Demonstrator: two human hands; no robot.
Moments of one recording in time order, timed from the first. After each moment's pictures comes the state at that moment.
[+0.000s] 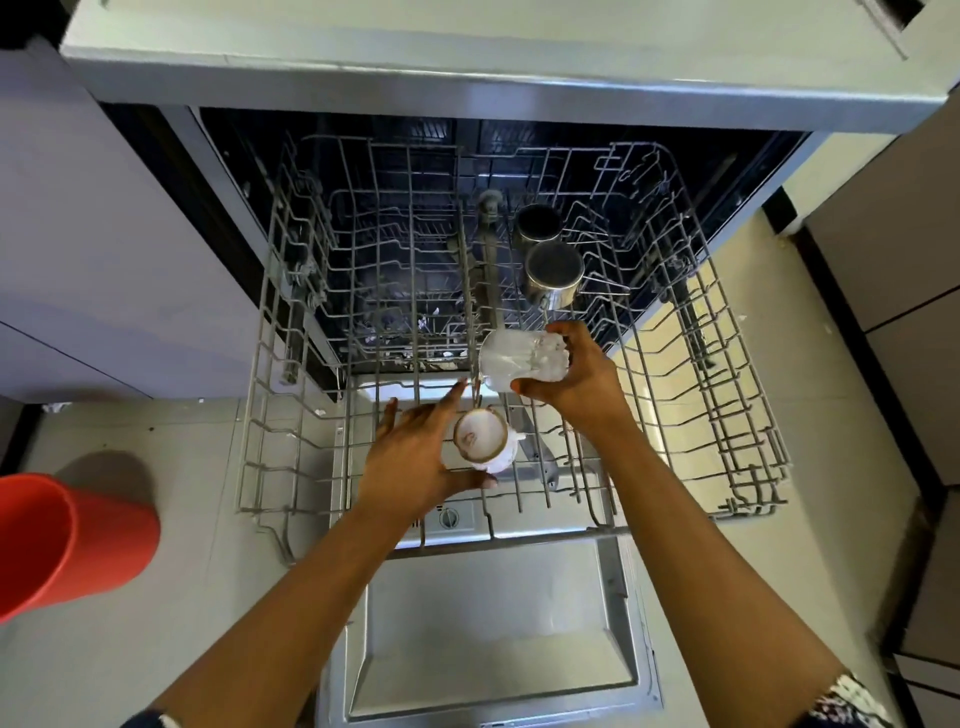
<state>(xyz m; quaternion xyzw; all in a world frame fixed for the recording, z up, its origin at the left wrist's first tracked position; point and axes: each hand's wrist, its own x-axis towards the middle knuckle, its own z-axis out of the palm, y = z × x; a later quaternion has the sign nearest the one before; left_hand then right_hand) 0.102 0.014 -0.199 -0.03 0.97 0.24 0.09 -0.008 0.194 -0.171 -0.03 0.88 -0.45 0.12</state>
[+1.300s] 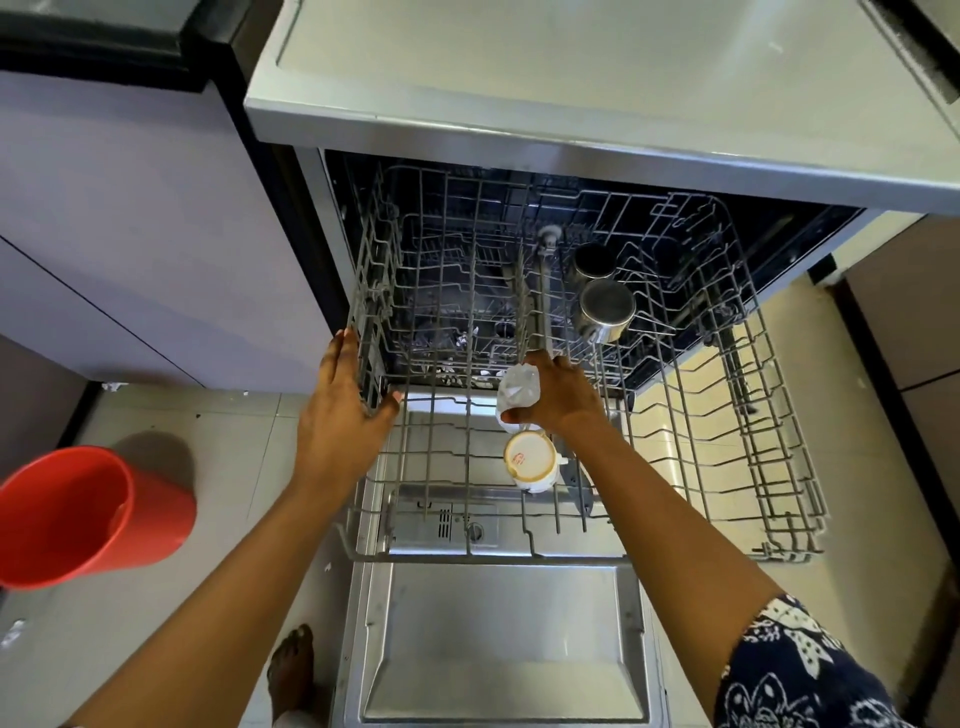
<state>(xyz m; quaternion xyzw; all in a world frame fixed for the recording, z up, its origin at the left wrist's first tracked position) 0.116 -0.081 -0.145 -0.26 0.90 0.35 -0.04 -0.025 0.117 -0.176 -0.14 0.95 -0.11 0.24</state>
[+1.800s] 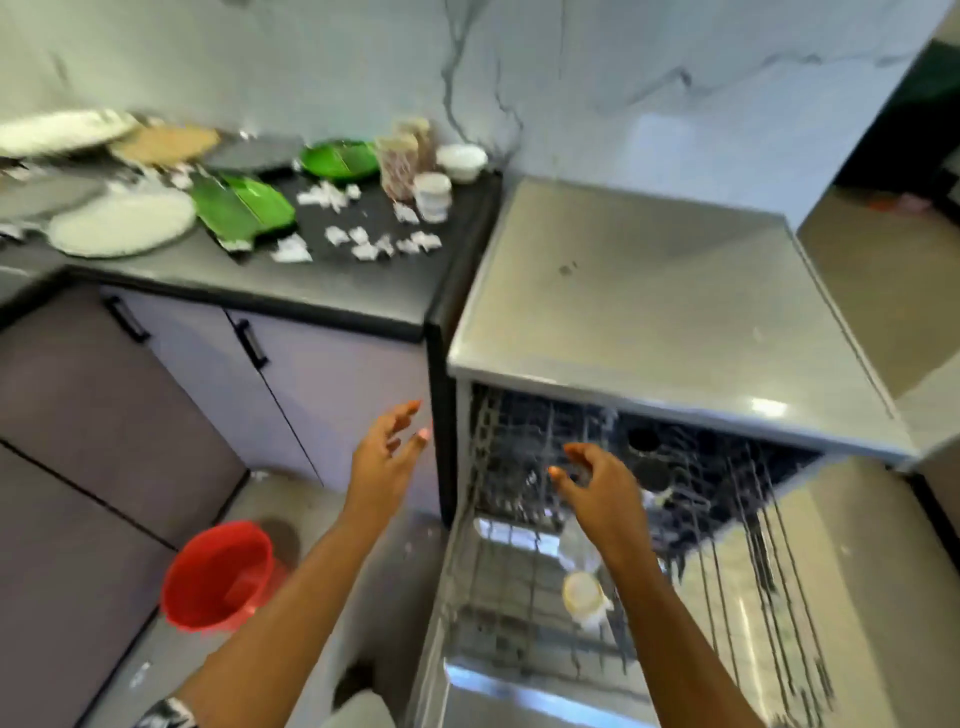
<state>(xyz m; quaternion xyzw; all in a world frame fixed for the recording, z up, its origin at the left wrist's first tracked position) 0.142 -0.156 0.033 -0.26 0.75 0.57 -0.22 0.038 0.071 0.038 -0.18 0.91 -0.37 0.07</state>
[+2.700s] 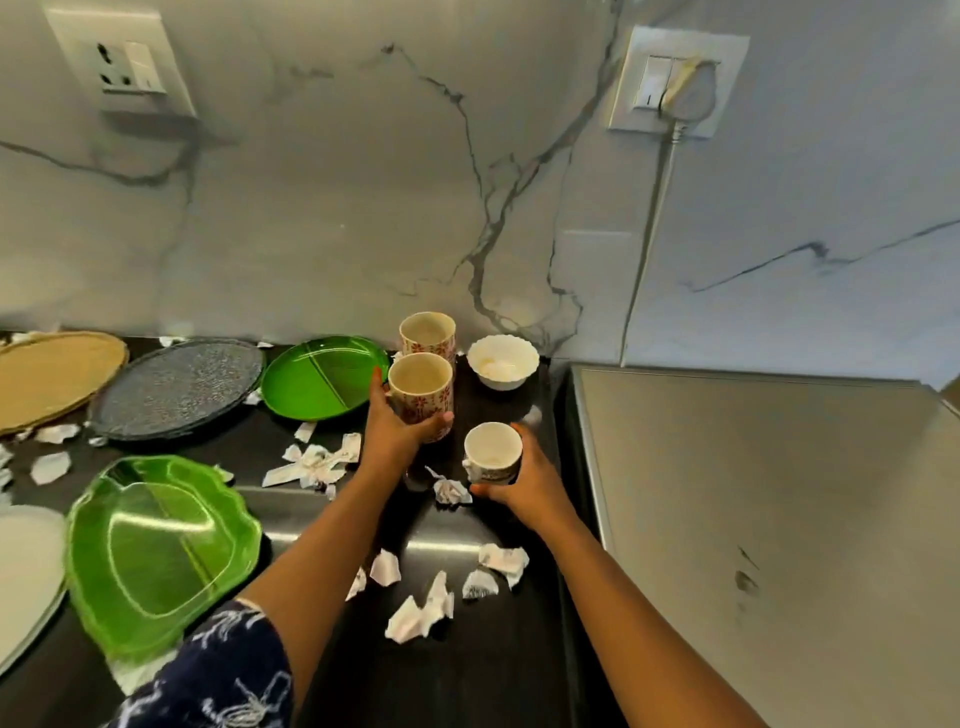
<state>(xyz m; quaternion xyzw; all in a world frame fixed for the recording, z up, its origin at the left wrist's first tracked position) -0.301 -0.535 0.091 -0.24 0.73 0.61 -0.18 -0.322 -0.349 0.074 -0.16 0.85 -0.48 0.13</state>
